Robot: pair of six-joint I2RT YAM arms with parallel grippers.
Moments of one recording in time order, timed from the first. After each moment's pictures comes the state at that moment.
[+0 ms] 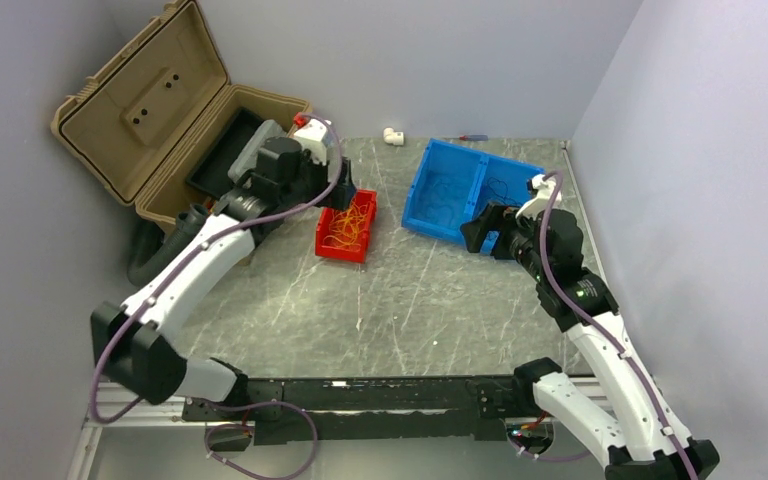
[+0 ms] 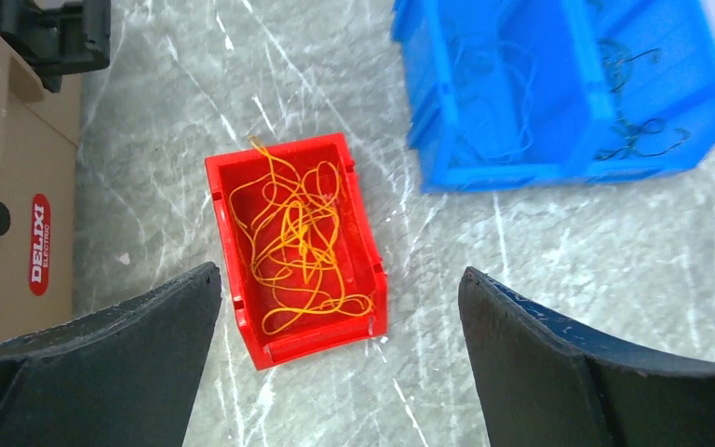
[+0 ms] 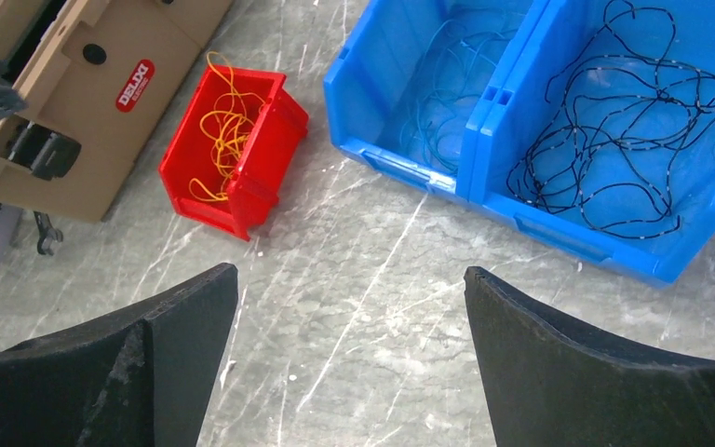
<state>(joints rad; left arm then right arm) -0.48 1.43 1.32 -0.35 0.05 -0.16 0.31 0.78 0.86 -0.42 -0.03 0.40</state>
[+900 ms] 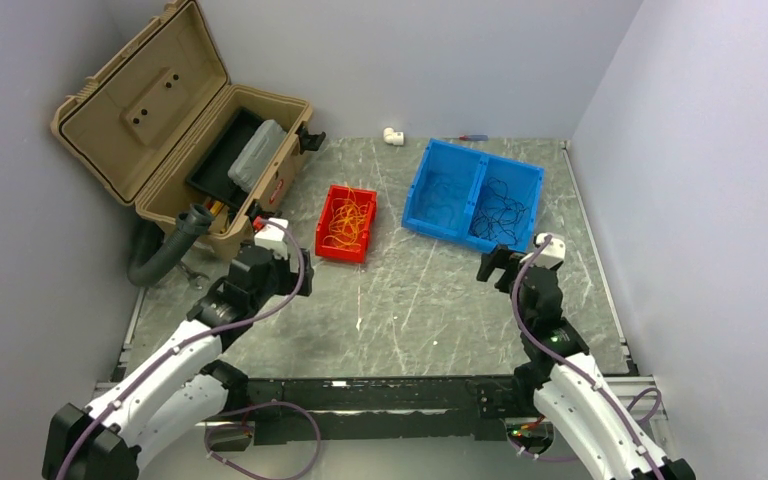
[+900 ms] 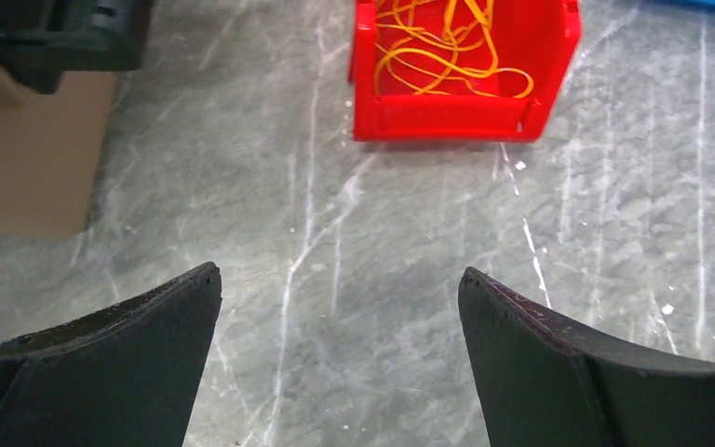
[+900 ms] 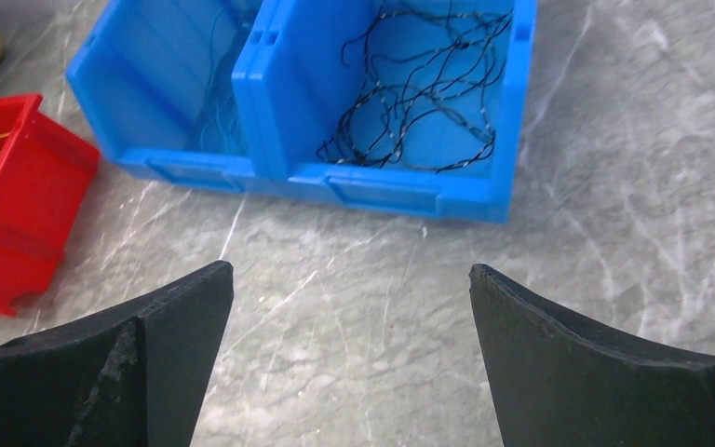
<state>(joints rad) -0.49 0.82 0.50 -0.19 -0.15 -0.24 0.31 0.52 0.28 -0.05 0.31 0.36</state>
